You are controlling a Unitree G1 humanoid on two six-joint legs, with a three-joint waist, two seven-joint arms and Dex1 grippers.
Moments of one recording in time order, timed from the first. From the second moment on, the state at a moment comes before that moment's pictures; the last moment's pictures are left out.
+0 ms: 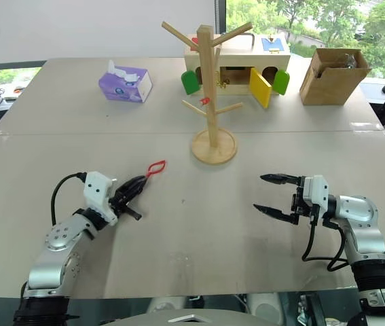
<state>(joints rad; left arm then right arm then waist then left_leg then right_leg) 0.07 0.46 0.16 -0.16 -0.30 0.14 -0.58 -0.16 -0.57 -0.02 0.15 0.47 -0.28 1.32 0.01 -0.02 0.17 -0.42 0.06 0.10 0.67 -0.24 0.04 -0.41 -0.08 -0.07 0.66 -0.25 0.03</state>
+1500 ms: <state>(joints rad) -0.23 0.14 -0.10 -0.30 -0.15 0.01 -0.36 -0.35 -0.90 -0.34 -0.22 0.87 0.48 1.11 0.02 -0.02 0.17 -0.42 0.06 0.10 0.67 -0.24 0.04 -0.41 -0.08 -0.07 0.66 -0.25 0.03</state>
